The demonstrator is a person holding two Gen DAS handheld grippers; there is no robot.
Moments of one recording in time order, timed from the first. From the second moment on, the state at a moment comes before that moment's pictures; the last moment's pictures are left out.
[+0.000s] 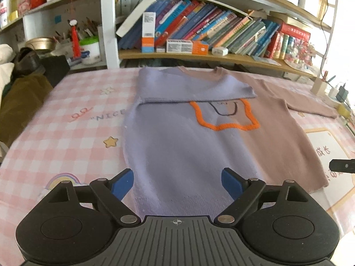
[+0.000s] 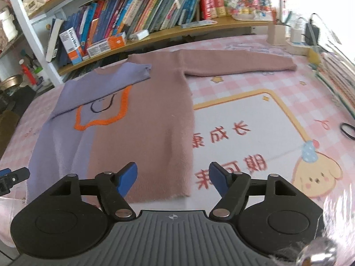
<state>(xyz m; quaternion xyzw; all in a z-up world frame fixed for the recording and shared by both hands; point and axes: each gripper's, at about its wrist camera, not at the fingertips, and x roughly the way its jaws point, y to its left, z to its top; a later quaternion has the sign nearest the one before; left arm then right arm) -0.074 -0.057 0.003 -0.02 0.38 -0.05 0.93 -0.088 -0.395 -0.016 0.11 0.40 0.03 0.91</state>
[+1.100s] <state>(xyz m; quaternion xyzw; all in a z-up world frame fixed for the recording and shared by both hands) -0.043 -0.149 0.001 -0.05 0.39 0.01 0.92 -0.038 -0.530 -0.022 0.14 0.39 0.01 0.91</state>
